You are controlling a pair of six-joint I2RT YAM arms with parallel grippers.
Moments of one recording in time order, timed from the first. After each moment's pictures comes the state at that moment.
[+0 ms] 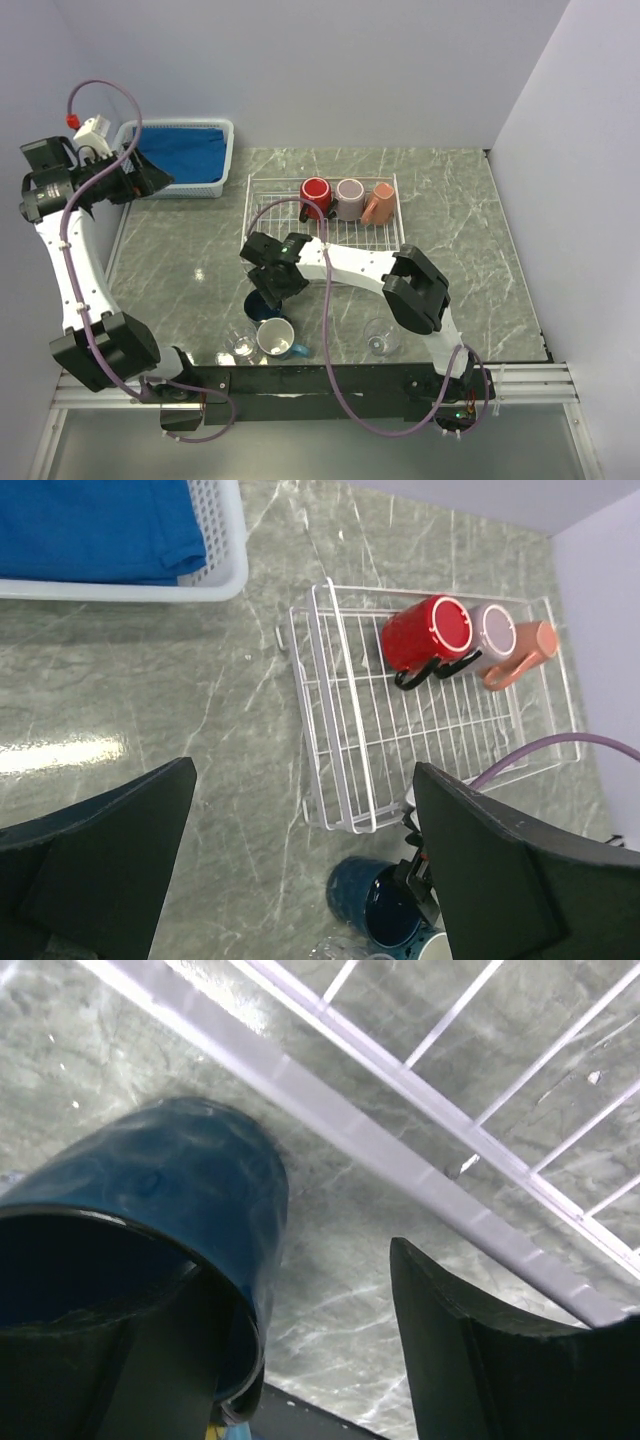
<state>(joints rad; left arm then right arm) 0.49 1.36 1.55 -0.85 0.84 -0.04 1.09 2.07 1.68 -0.86 0.09 0.42</state>
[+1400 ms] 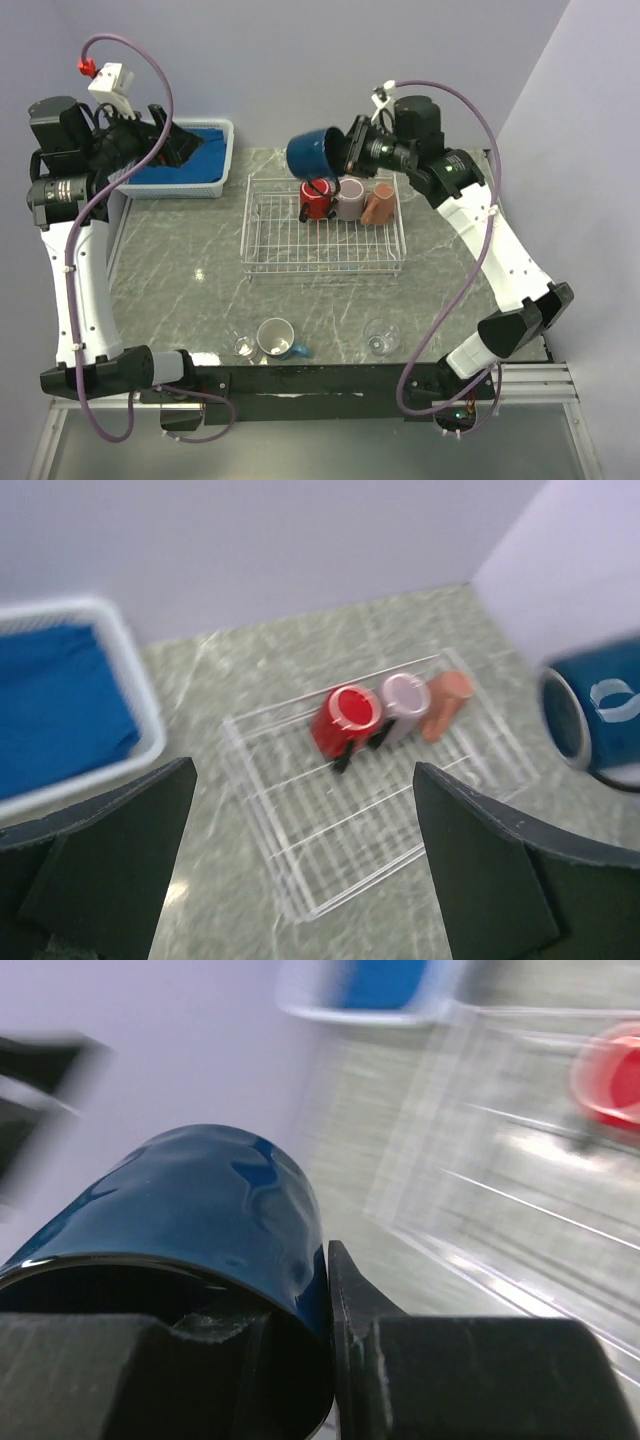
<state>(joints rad) 0.18 1.29 1.80 -0.73 0.69 -0.13 0.54 1.56 1.86 -0.71 -0.36 0.71</state>
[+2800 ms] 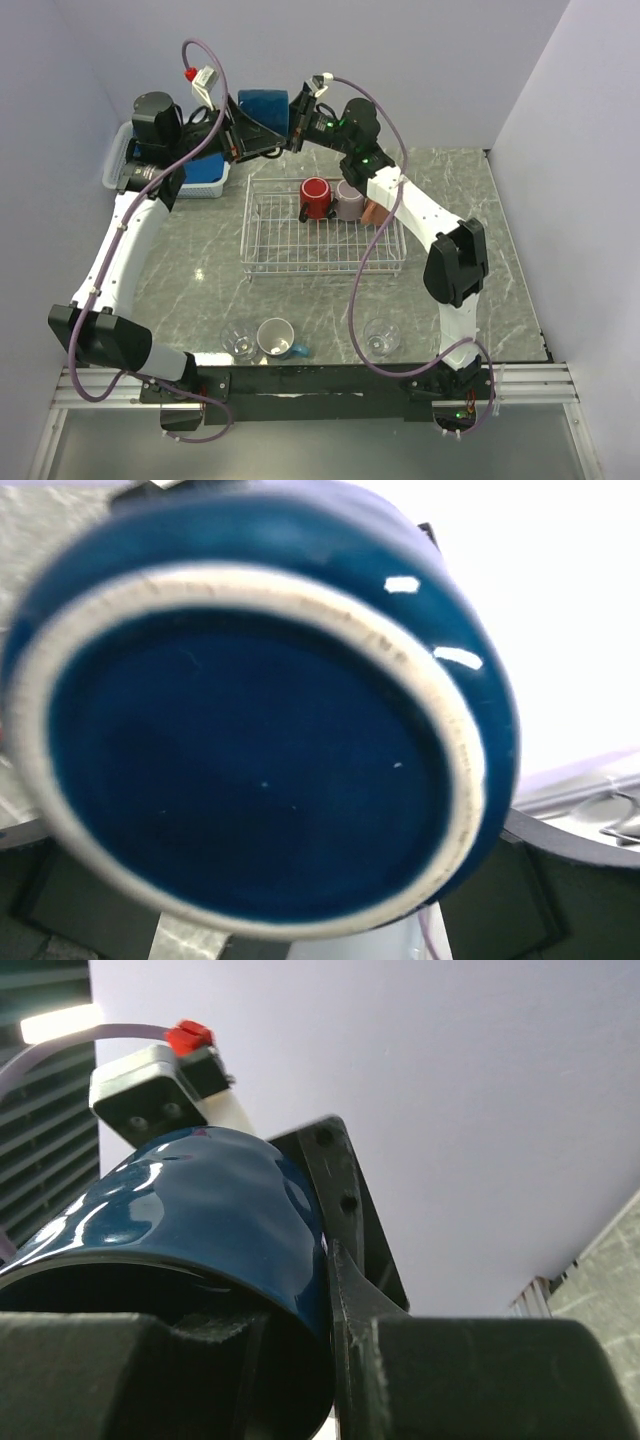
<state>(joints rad) -0.18 1.44 1.61 -0.21 0.93 -0.84 0.57 1.99 1.89 0.44 -0.75 1.55</state>
